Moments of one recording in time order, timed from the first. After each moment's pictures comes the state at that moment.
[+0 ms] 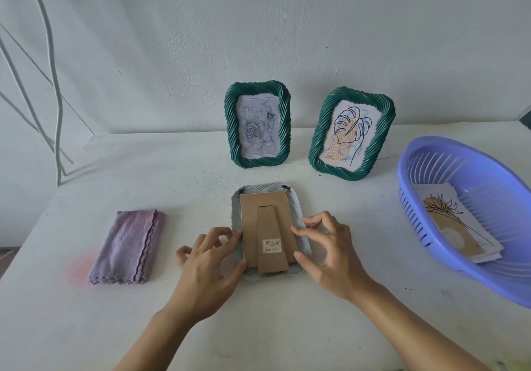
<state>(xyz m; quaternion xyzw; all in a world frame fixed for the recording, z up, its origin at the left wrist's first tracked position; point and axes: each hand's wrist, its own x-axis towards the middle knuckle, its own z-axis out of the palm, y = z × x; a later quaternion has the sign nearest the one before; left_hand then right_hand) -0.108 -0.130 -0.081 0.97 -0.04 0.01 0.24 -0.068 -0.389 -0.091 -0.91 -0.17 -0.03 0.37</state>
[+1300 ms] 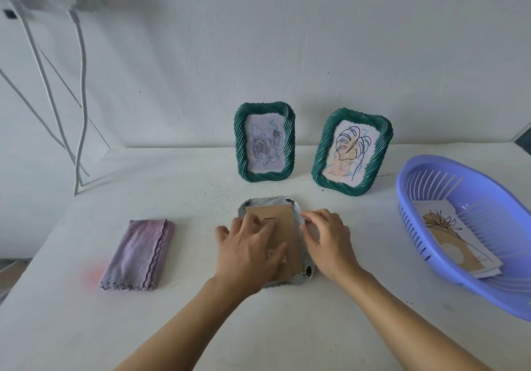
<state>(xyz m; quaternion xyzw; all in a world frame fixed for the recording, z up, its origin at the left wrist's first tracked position) -0.068 -0.184 -0.056 0.99 -0.05 0.04 0.10 -0.028 -0.371 -0.093 -0.94 -0.07 -0.09 0.31</state>
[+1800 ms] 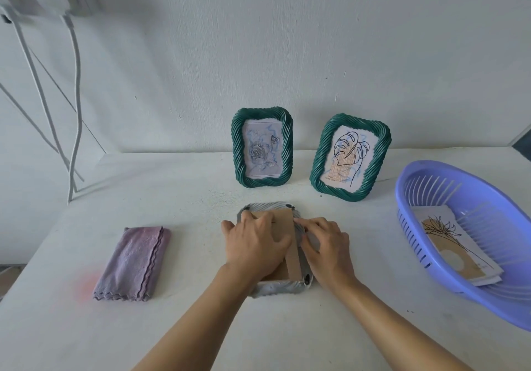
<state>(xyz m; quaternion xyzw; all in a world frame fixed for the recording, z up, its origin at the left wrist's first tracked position) -0.036 -0.207 -0.034 0.98 0.03 -0.02 0.17 -0.029 -0.371 -0.103 -0.94 -0.07 -0.10 0.33</state>
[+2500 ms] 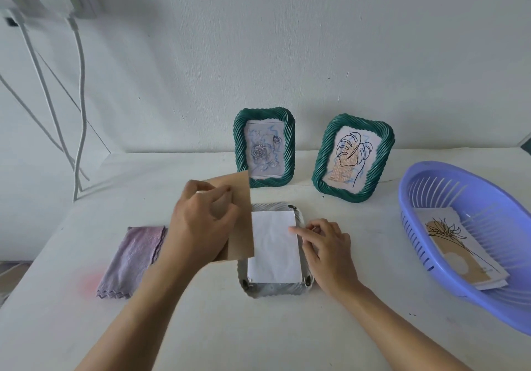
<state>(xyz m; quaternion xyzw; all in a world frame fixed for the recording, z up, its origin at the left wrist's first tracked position) -0.054 -0.139 0.035 0.93 0.07 0.13 0.34 -0.033 -0.373 -0.105 -0.95 -0.11 -0.12 0.28</state>
